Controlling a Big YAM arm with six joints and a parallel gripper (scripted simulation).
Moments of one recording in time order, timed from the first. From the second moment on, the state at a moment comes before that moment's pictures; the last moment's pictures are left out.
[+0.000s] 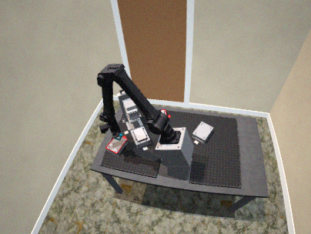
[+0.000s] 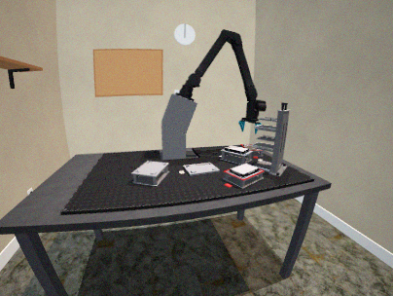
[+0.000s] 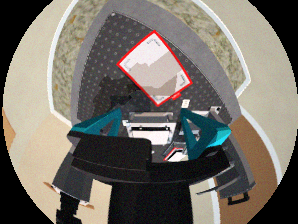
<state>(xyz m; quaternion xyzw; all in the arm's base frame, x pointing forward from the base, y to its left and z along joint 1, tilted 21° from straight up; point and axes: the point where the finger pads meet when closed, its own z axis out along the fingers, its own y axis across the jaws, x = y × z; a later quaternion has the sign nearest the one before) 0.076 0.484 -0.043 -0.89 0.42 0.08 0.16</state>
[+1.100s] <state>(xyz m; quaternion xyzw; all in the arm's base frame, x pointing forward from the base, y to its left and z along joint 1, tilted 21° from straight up) 0.076 0.498 -0.088 -0.89 0.42 0.08 0.16</state>
